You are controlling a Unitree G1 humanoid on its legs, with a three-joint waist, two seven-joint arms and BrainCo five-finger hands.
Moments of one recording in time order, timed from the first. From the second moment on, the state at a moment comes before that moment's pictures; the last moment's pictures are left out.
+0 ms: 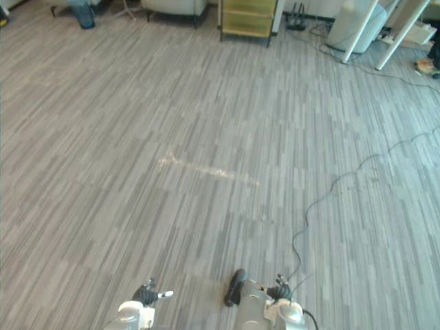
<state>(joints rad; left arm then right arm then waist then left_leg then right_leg) -0.04 0.02 -0.06 1.12 -0.04 -0.12 0.07 -0.03 -0.13 -0.20 1.04 0.08 -0.12 -0.09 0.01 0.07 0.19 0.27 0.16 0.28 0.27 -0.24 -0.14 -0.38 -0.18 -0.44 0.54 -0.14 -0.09</state>
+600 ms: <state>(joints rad) -0.08 0.04 -0.06 1.05 -0.04 -0.14 0.06 -0.02 -0.07 -0.23 1.12 0.12 -0.11 -0.10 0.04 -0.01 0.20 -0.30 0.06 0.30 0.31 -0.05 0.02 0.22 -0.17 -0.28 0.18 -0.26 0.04</state>
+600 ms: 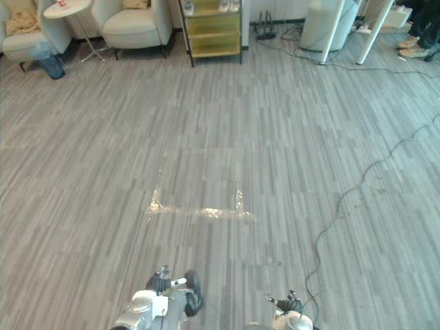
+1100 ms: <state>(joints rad) -0.05 0.03 -0.09 1.11 -0.04 -0.12 0.06 0.01 -0.13 -0.23 1.09 0.12 -0.11 -0.08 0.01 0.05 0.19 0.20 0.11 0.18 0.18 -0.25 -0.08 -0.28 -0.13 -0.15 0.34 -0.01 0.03</state>
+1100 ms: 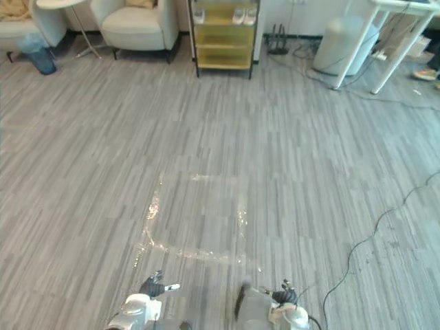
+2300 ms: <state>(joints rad) -0.06 0.03 -0.09 1.12 -0.04 -0.12 0.07 0.01 -0.12 -0.26 1.09 0.10 -0.10 -0.08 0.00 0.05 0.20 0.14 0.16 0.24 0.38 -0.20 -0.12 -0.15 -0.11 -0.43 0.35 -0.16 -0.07</state>
